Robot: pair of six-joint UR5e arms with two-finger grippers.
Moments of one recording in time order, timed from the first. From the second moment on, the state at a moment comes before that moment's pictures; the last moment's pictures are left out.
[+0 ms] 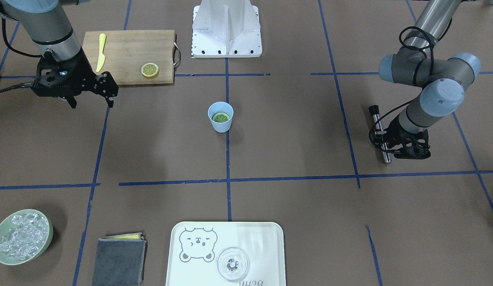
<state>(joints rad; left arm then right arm) -0.89 -1.80 -1.52 -1.87 -2.15 -0.69 0.76 -1.39 2.13 -1.64 1.91 0.98</state>
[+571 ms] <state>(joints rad) -0.90 -1.80 -1.70 -1.82 -2.16 -0.68 0.76 -1.38 2.13 -1.64 1.91 0.99</state>
